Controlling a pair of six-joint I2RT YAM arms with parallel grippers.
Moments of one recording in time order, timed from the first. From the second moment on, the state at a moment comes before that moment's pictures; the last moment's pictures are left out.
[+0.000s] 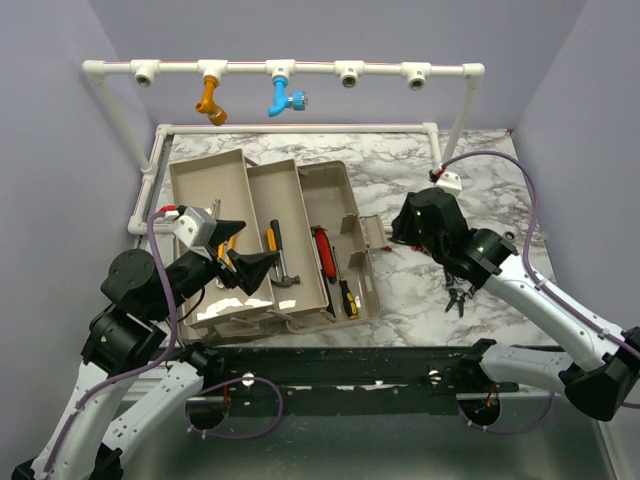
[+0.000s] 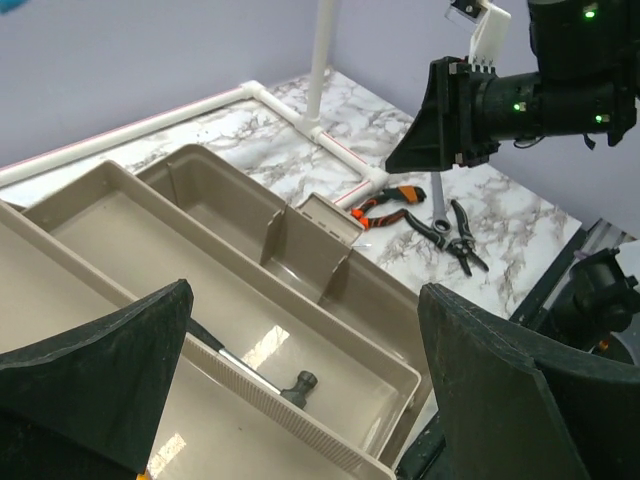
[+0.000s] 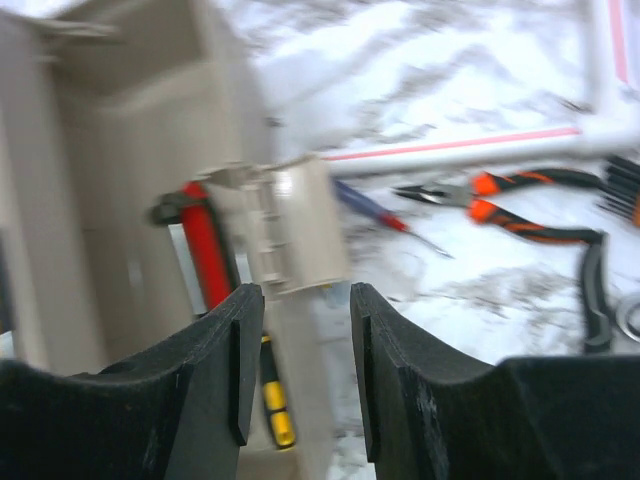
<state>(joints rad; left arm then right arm) -0.54 0.52 1.04 -0.50 0.26 -0.16 0.80 1.12 1.14 -0.60 0.50 0.65</state>
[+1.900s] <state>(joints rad) -0.54 0.37 0.76 -0.27 0.37 -0.15 0.42 1.65 0.91 -0.27 0.08 0.31</state>
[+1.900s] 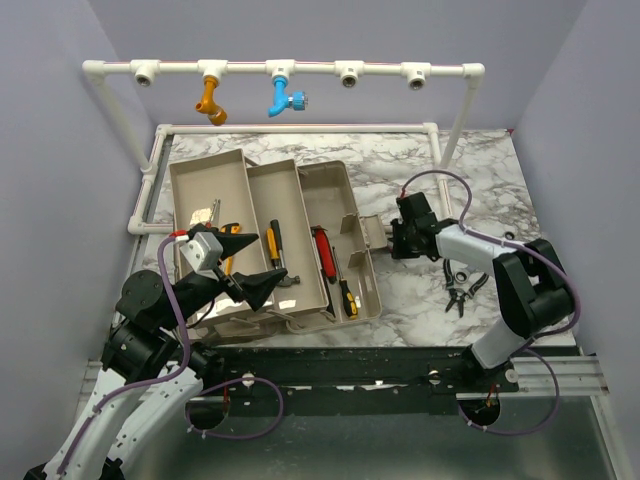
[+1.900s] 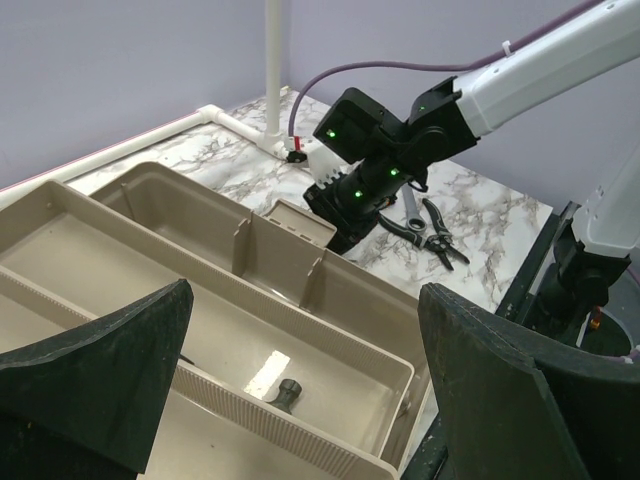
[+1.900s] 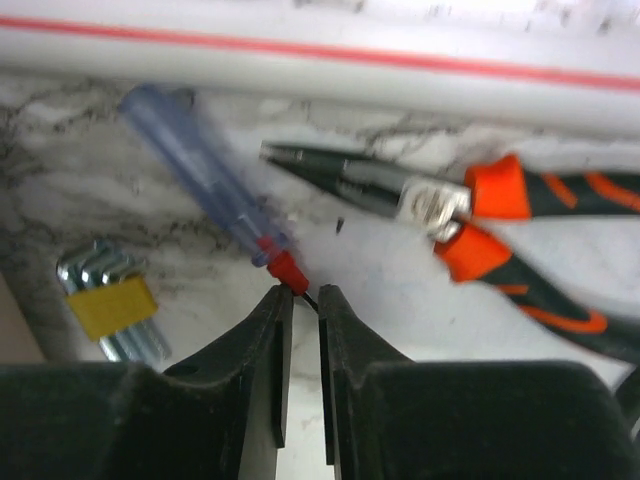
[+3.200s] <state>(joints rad) -0.54 0.36 0.76 -0.27 0.37 -0.14 0.49 1.14 0.99 -0.70 0.09 0.53</state>
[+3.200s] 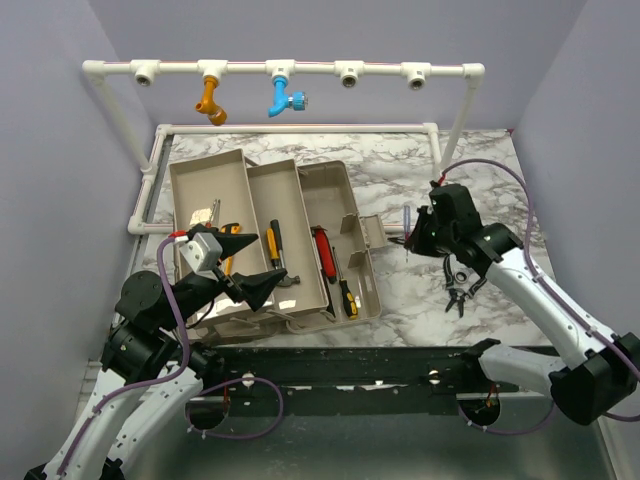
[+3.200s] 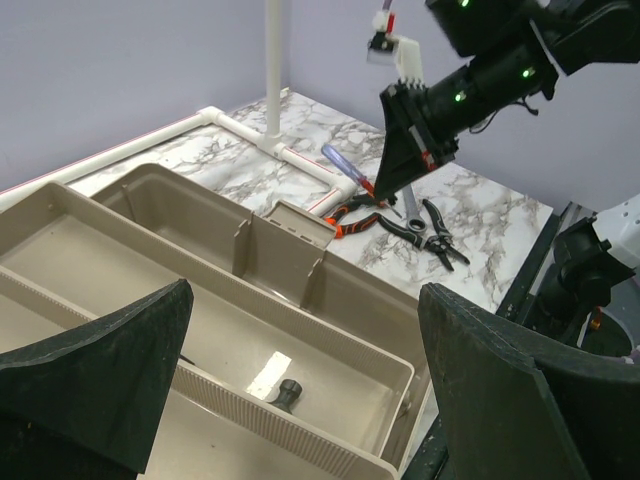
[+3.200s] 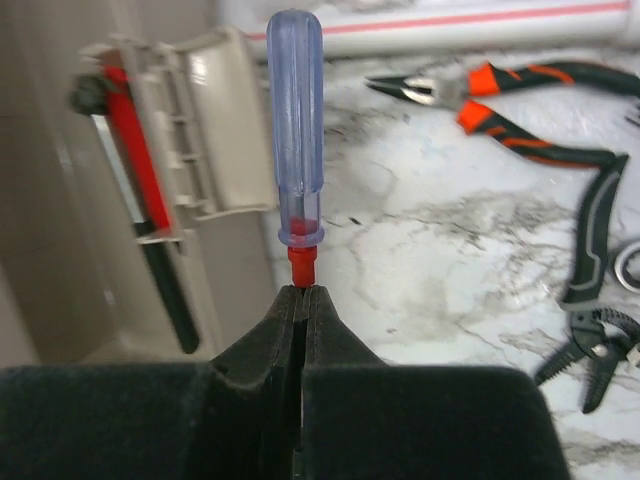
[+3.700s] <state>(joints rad) -0.54 0.36 0.76 -0.28 0.37 -0.14 0.78 1.31 1.28 -0.60 -0.10 0.58</state>
